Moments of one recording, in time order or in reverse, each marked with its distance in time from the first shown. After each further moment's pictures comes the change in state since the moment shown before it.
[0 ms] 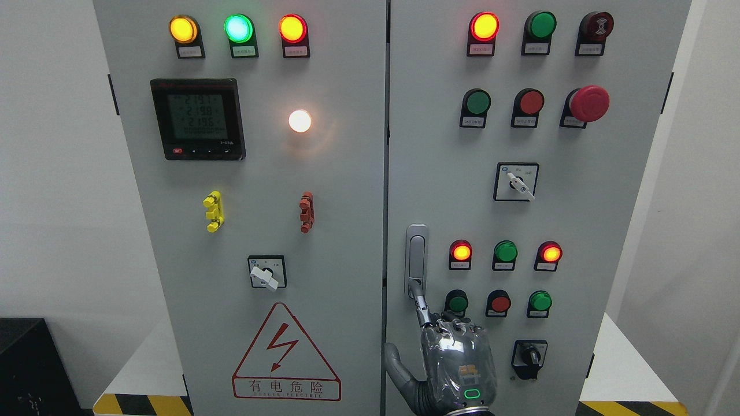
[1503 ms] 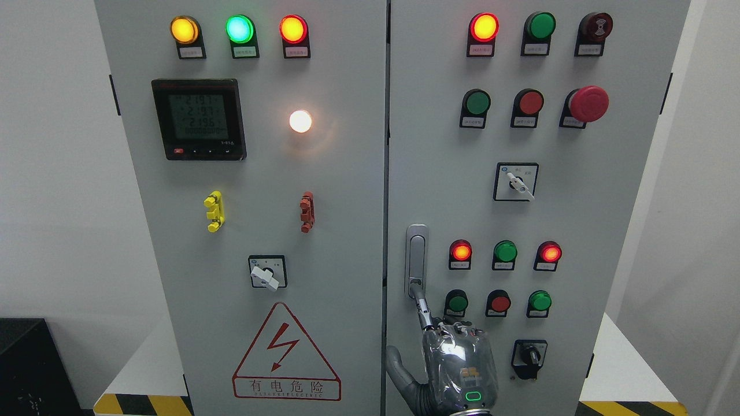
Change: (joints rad) left arm 0.000 0.000 0.000 0.000 0.000 -0.002 0.000; right arm 0.006 0.000 -0.002 -0.005 -0.001 0.014 0.021
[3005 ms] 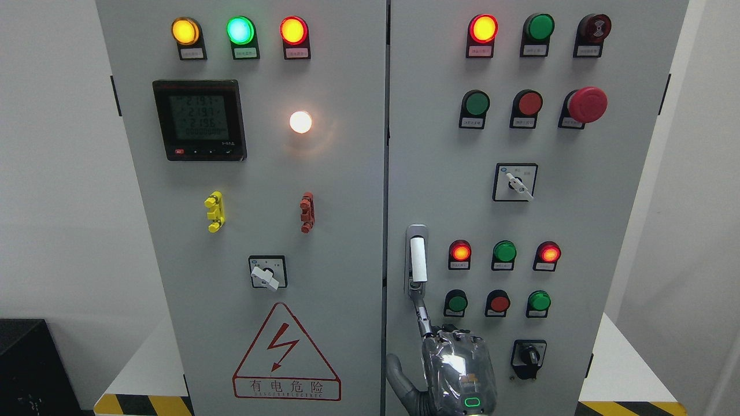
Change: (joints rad) left arm 0.000 0.000 0.000 0.000 0.000 0.003 0.000; right arm 0.015 -0.001 0.001 0.013 -0.001 0.004 0.021
